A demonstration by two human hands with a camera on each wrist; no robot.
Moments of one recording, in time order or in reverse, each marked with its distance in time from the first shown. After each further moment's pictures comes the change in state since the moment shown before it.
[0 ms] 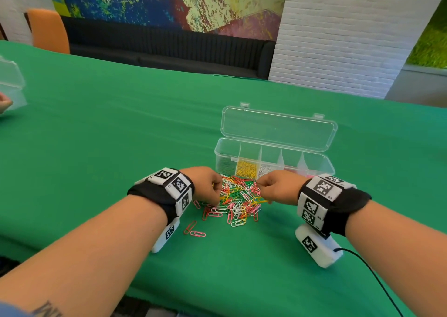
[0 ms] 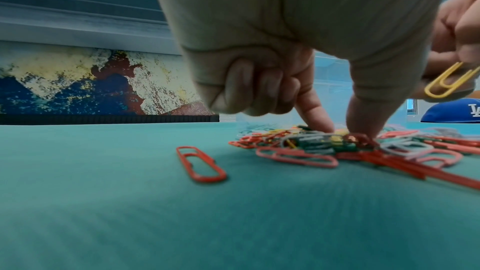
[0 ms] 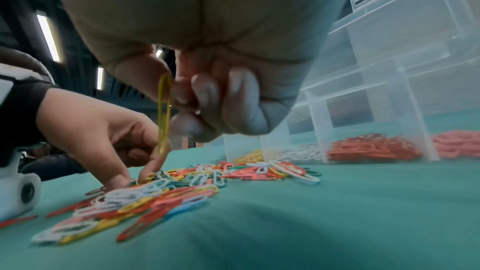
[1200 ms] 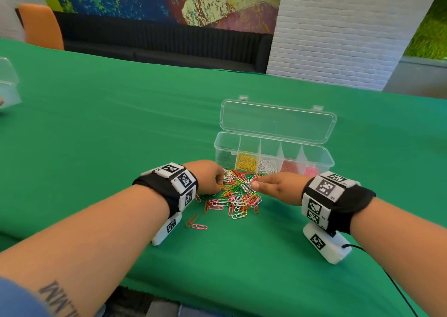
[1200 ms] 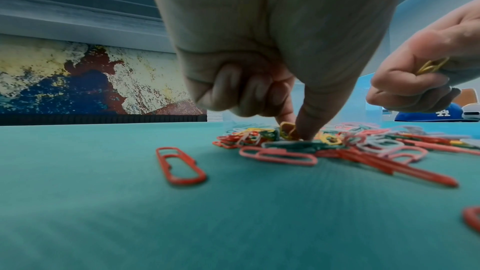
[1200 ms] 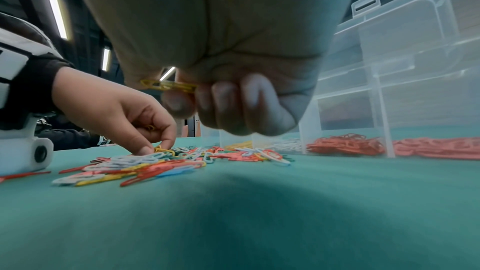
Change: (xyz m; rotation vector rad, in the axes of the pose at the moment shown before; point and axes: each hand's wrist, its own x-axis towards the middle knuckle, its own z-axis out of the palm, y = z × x) left_hand 0.011 0.001 0.006 0.174 0.060 0.041; right_hand -0.017 0.001 0.005 -0.129 -0.127 -0.019
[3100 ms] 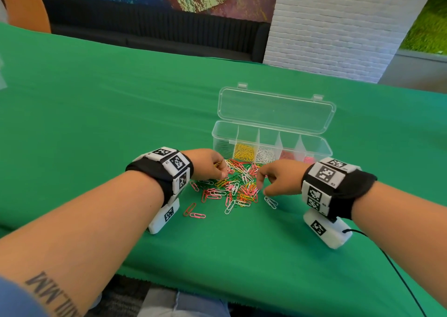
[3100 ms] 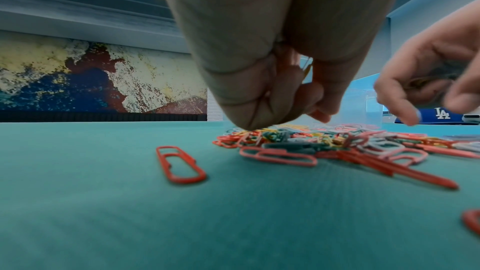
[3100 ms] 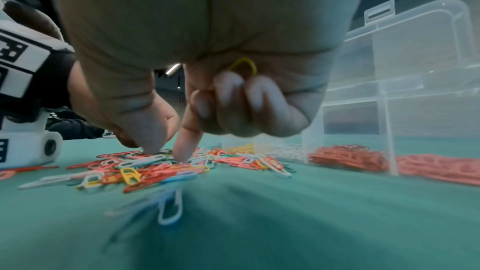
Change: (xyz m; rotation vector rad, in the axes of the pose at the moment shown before) left_hand -0.007 -0.002 -0.005 -0.270 -0.055 0.001; right_hand 0.006 0.001 0.000 -0.134 0.075 -0.029
